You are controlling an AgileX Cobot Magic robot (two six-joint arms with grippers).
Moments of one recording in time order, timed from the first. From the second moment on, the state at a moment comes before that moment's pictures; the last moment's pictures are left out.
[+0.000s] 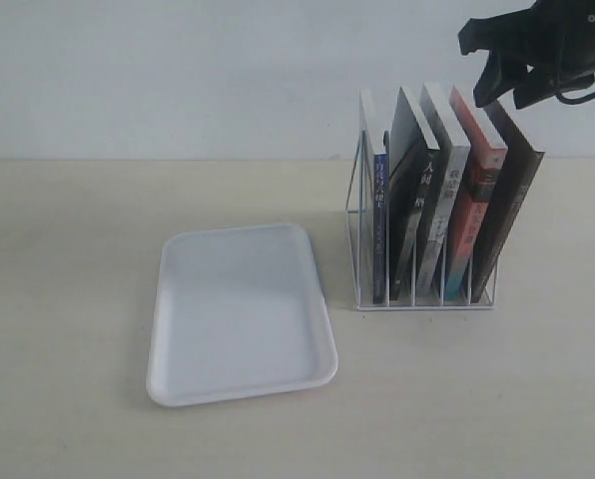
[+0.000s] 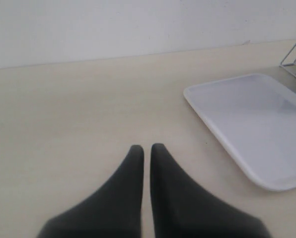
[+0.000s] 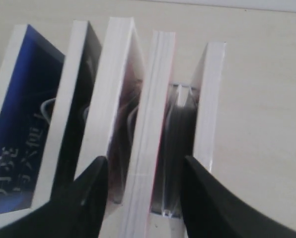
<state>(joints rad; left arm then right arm) -0.10 0.00 0.00 -0.04 0.33 0.08 0.15 1.74 -1.60 0.24 0.92 -0.12</state>
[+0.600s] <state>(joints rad) -0.10 0.00 0.00 -0.04 0.33 0.08 0.24 1.91 -1.91 0.06 1.17 0.01</state>
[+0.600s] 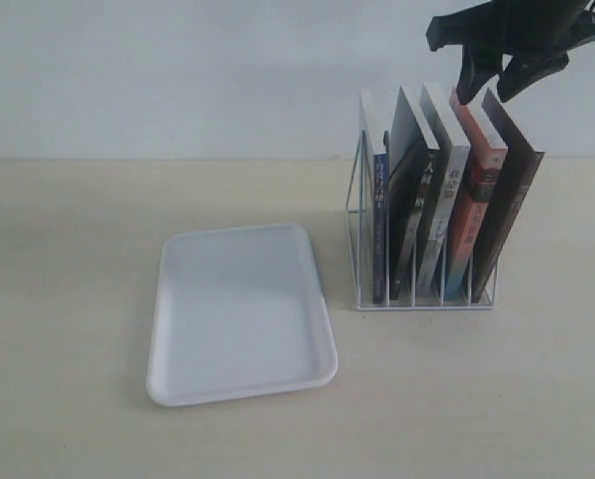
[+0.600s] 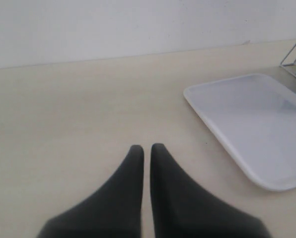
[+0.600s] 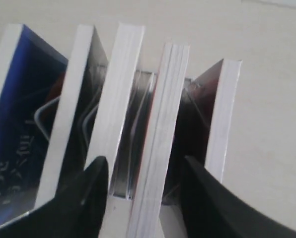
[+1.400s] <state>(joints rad) -0.10 0.00 0.00 -0.04 0.33 0.08 0.24 1.97 -1.95 0.02 1.19 0.03</state>
